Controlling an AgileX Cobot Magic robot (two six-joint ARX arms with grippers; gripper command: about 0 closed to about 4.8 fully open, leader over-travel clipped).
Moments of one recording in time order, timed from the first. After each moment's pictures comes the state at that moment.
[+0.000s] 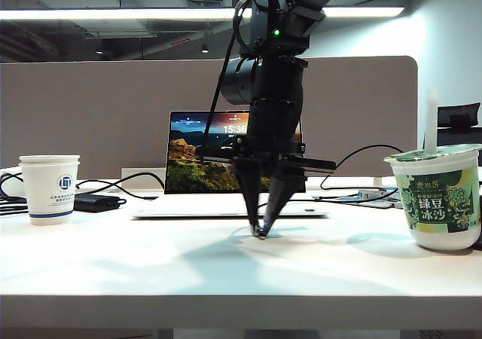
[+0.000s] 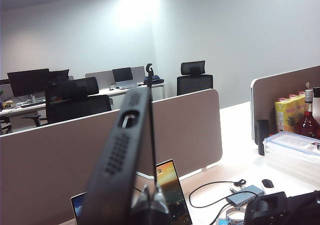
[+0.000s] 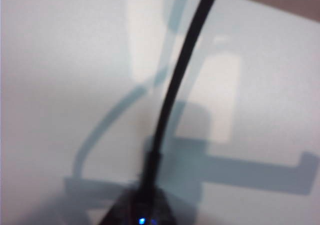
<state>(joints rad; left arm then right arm) -0.51 0.67 0.92 0.05 0.04 0.12 0.62 2.25 1.89 -1.07 -0.09 0.39</state>
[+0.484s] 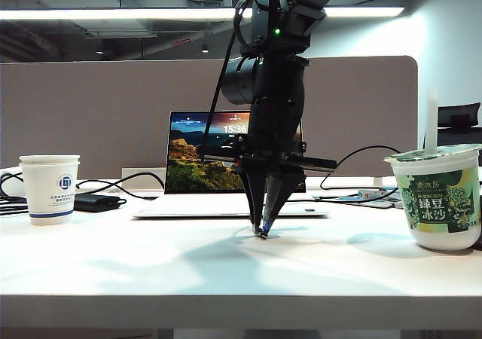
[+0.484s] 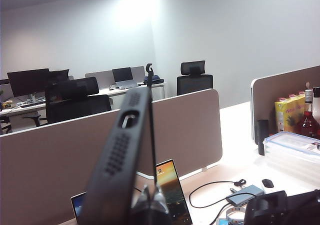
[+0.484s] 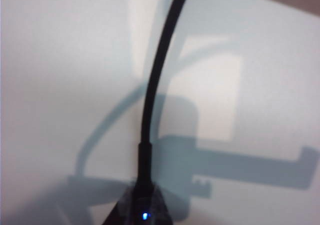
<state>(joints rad) -0.51 0.67 0.92 0.05 0.04 0.12 0.62 2.24 1.89 -1.09 -0.09 0.37</state>
